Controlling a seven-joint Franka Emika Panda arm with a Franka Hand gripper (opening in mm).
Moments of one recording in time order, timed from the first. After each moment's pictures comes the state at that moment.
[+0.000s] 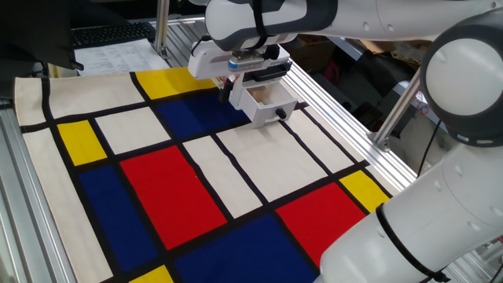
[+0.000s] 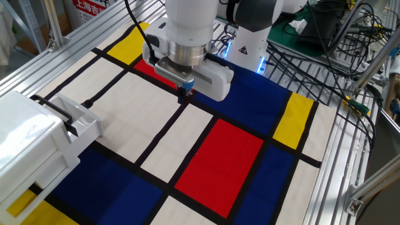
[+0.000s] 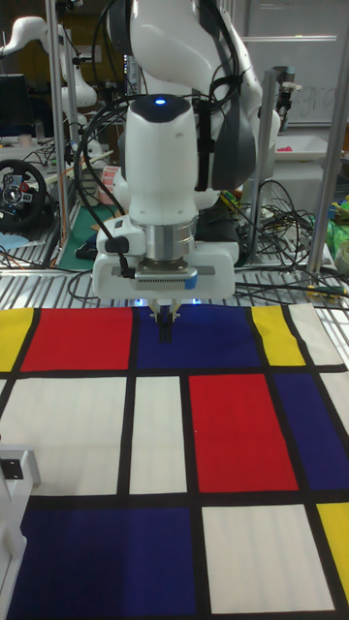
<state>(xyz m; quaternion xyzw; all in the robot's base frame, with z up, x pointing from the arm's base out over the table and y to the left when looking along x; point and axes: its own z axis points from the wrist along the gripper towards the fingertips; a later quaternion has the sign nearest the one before) 0.499 0.000 0.299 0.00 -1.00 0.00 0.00</state>
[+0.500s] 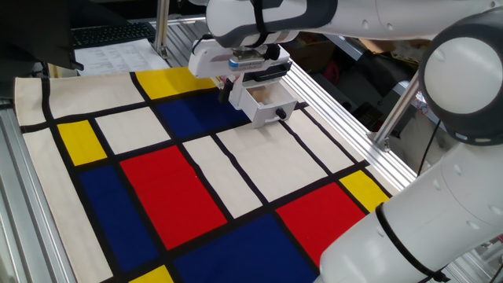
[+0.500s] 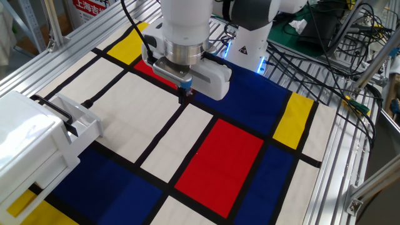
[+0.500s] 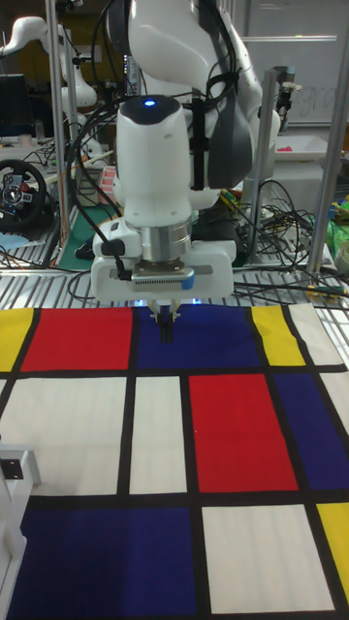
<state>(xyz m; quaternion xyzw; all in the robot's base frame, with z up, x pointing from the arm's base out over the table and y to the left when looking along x) 0.499 0.000 0.298 -0.01 -1.00 -0.02 0.01</state>
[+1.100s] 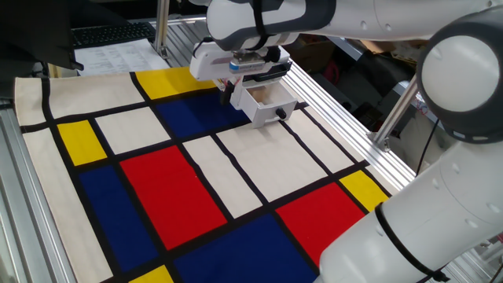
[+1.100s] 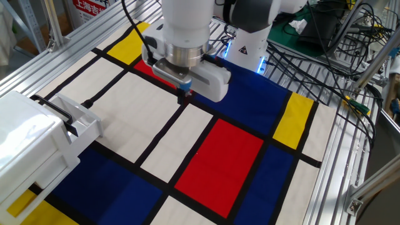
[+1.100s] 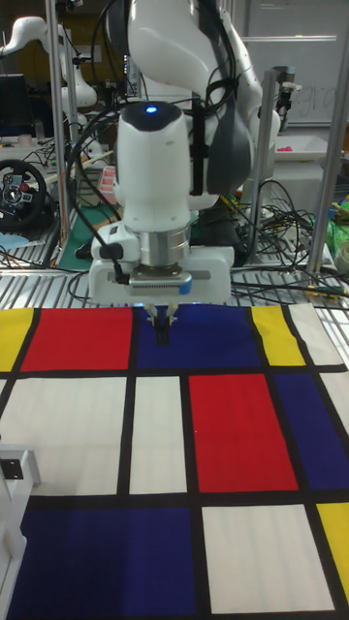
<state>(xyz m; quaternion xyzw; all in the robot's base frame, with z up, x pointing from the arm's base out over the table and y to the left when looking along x) 0.498 -0.007 0.290 -0.01 -1.00 -0.01 0.01</state>
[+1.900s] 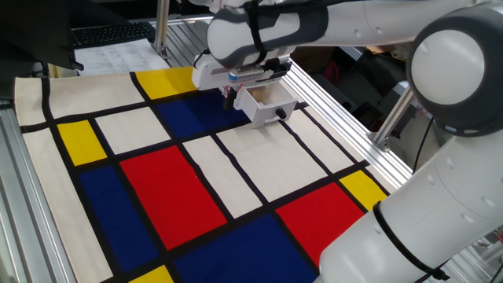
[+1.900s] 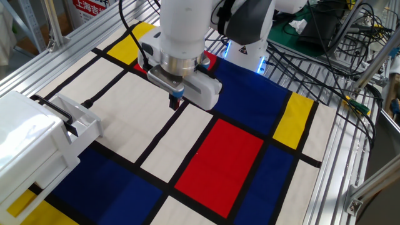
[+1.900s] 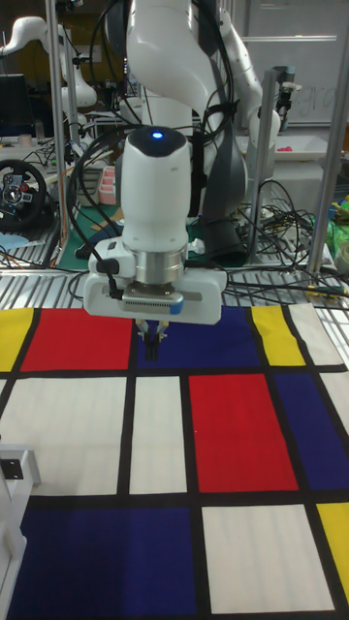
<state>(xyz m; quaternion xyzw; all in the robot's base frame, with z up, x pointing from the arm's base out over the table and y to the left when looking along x) 0.502 -0.019 0.268 -0.03 -1.00 0.02 0.00</state>
